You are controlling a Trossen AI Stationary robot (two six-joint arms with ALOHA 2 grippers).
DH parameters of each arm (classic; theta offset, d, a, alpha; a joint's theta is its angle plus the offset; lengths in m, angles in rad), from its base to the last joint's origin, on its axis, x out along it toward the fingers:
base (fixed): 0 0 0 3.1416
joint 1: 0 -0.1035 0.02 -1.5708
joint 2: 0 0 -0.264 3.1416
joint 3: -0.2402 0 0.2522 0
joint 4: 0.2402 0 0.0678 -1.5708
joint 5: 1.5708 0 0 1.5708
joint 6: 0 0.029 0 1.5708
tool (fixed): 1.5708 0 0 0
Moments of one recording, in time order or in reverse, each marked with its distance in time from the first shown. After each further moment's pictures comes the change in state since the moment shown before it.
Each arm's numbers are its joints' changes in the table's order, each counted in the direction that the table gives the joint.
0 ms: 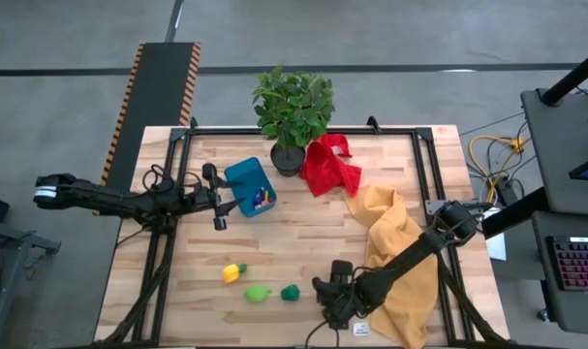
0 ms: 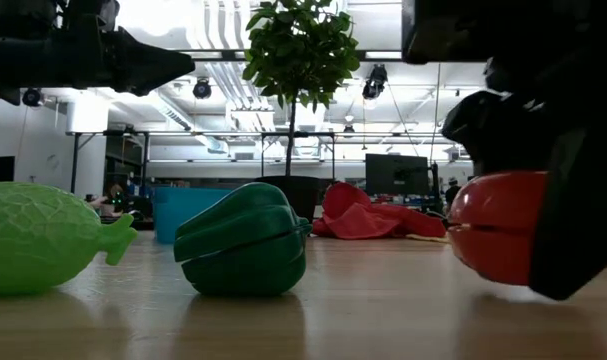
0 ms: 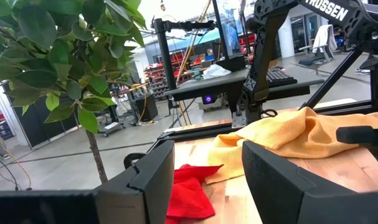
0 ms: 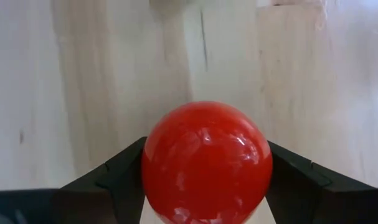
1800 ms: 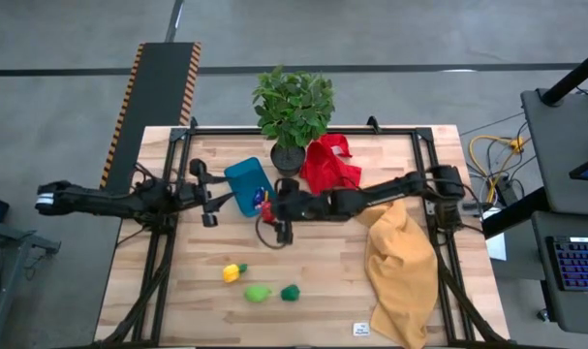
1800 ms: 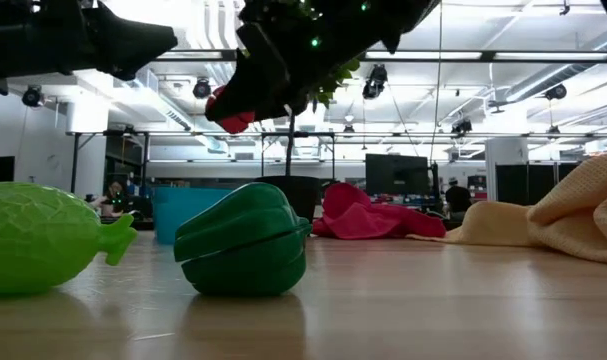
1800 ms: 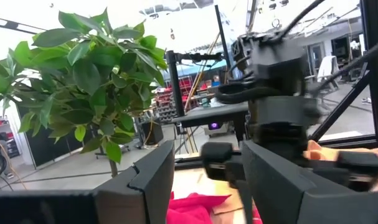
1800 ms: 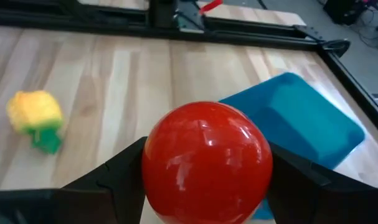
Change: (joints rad) left arm 0.000 0.242 0.000 0.123 -0.001 0.008; right arm 0.576 0.089 0.004 -0.657 -0.047 -0.750
